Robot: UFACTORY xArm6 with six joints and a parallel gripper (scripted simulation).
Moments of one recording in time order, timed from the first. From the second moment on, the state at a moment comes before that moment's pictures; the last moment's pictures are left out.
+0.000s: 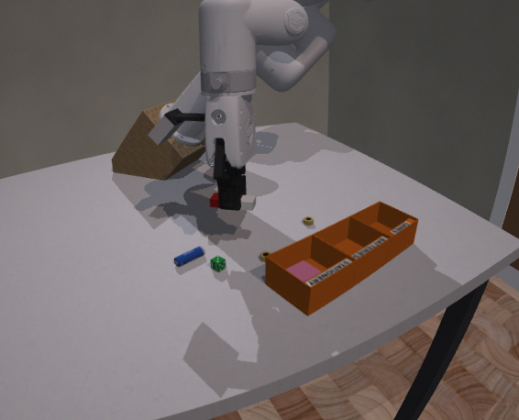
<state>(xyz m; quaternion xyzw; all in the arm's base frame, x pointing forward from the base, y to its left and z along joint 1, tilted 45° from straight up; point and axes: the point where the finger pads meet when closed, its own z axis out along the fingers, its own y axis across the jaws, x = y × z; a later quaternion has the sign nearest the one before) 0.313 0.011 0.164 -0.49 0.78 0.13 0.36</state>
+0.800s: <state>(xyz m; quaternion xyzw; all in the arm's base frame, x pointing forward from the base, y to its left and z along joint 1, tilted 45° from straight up) 0.386 0.038 0.235 -0.59 0.71 0.08 0.37</state>
